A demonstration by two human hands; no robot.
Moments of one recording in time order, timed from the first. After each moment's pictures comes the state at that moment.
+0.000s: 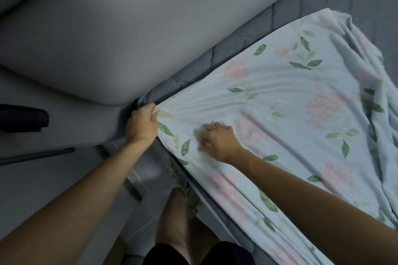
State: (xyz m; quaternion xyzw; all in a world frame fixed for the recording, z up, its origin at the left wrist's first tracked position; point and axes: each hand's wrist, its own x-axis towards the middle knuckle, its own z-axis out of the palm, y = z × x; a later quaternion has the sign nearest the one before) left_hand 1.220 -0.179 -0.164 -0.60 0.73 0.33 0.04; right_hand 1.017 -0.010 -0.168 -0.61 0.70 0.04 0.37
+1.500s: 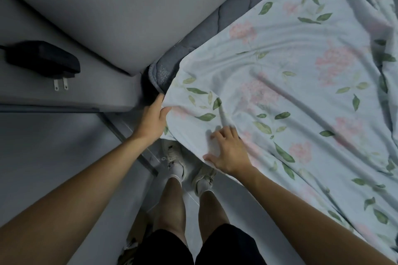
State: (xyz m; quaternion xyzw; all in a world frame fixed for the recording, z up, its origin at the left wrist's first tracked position) left_hand 1.298 -0.126 -0.150 -0.45 0.74 0.50 0.00; right_hand 1.132 0.107 -0.150 -0.49 0.80 0.00 0.35
